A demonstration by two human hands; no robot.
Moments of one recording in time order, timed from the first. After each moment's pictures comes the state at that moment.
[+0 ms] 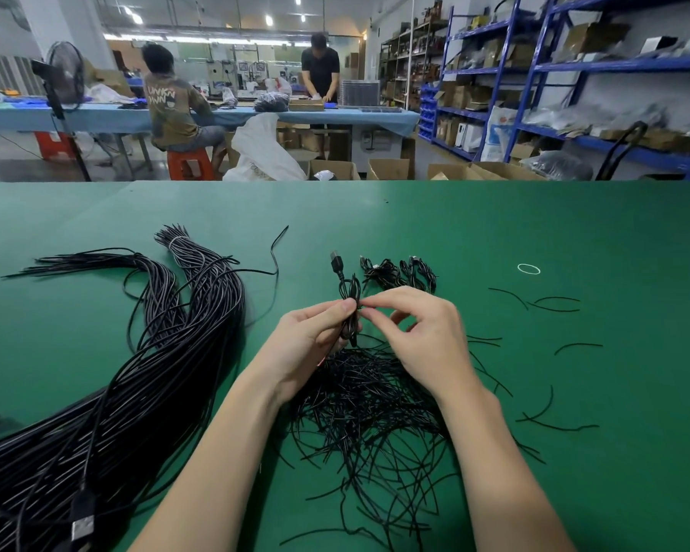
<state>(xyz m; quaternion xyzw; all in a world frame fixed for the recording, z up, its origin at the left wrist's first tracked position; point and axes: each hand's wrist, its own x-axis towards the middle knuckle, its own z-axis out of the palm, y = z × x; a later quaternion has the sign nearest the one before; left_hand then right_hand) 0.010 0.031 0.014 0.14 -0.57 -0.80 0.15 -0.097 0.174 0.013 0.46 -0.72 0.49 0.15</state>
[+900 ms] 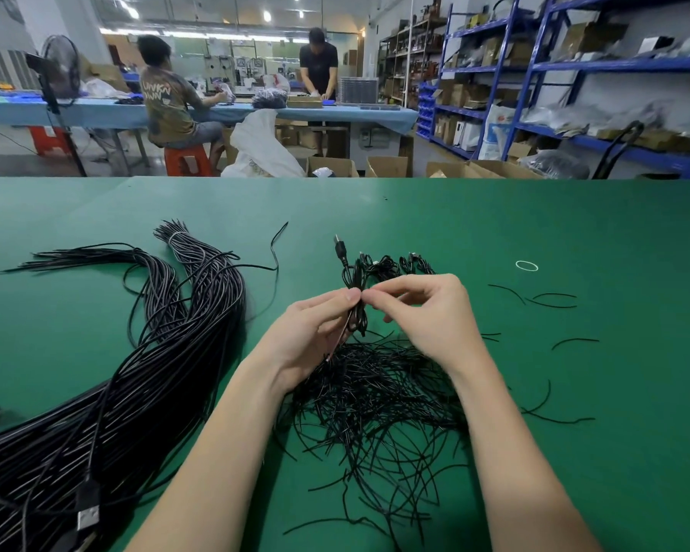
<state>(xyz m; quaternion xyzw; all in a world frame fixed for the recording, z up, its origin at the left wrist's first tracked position) 0.013 0.033 0.025 0.13 -0.55 -0.81 0.13 -0.093 0.176 0.041 0.39 -0.71 0.59 -0.01</state>
